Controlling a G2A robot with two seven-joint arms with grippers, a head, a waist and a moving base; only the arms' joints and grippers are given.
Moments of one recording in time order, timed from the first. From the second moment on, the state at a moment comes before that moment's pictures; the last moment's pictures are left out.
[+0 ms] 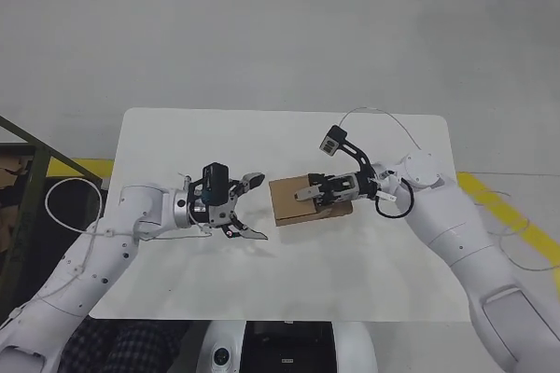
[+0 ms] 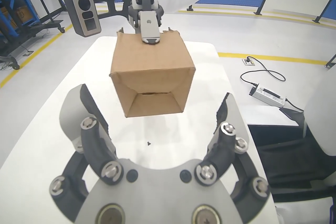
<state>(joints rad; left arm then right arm) 1.14 -0.82 -1.05 -1.63 1.15 -1.01 0.23 -0.68 -1.24 0.78 -0.98 0.76 -0.35 1.47</state>
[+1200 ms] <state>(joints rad) 1.12 -0.87 -1.01 -1.61 1.18 -0.92 0.24 -0.69 -1.29 0.78 -0.96 0.75 -0.40 1.42</state>
